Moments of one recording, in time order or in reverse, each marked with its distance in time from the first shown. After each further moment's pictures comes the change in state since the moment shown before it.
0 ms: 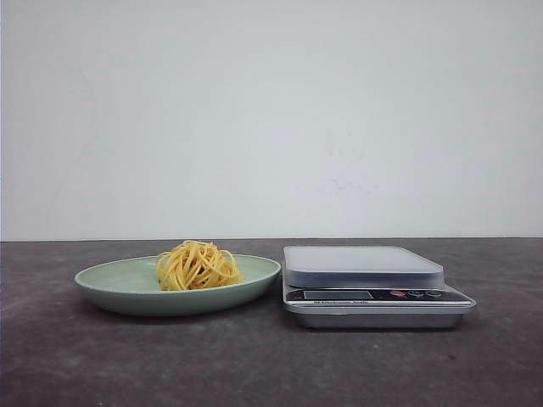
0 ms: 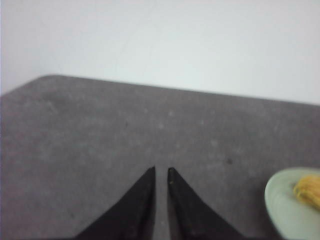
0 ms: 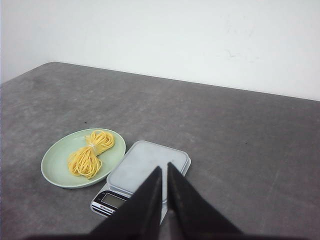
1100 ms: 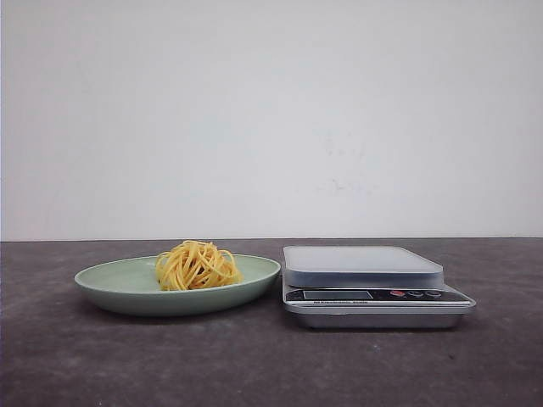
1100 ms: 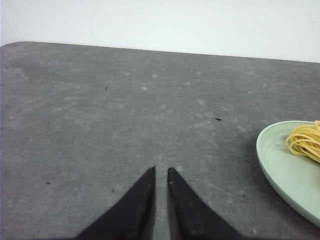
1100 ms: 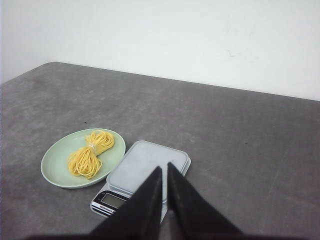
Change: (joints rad) left arm 0.012 0.000 -0.078 0.006 0.079 0.022; right arm 0.000 0.000 0.000 0.000 0.000 0.000
